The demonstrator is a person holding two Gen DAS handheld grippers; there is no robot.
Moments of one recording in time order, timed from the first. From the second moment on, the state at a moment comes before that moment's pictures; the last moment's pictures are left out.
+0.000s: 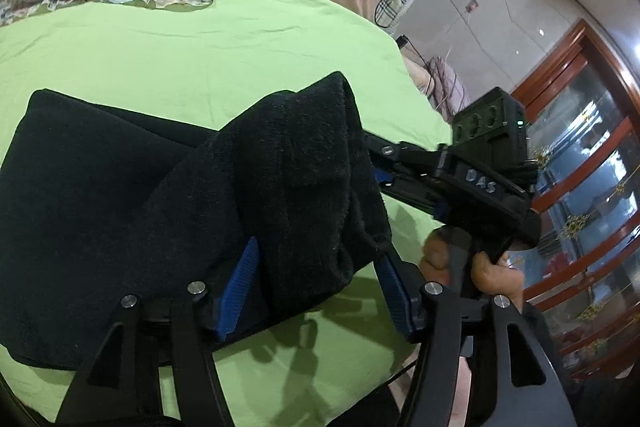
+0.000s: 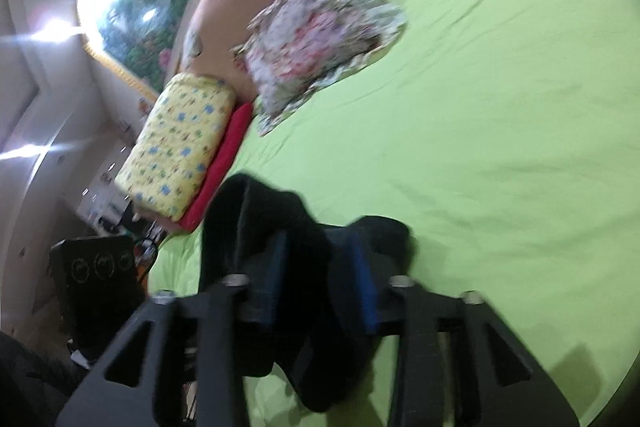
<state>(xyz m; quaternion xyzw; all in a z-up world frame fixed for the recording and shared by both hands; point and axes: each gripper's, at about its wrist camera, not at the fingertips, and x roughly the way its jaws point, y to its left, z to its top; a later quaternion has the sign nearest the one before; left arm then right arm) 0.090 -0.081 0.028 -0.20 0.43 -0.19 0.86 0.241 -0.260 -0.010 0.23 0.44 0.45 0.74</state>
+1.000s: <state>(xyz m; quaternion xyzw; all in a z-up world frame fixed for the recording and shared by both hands) 0.062 0.001 0.044 -0.27 0.39 -0.16 0.87 0.179 -0.270 0.026 0.22 0.42 0.37 0.80</state>
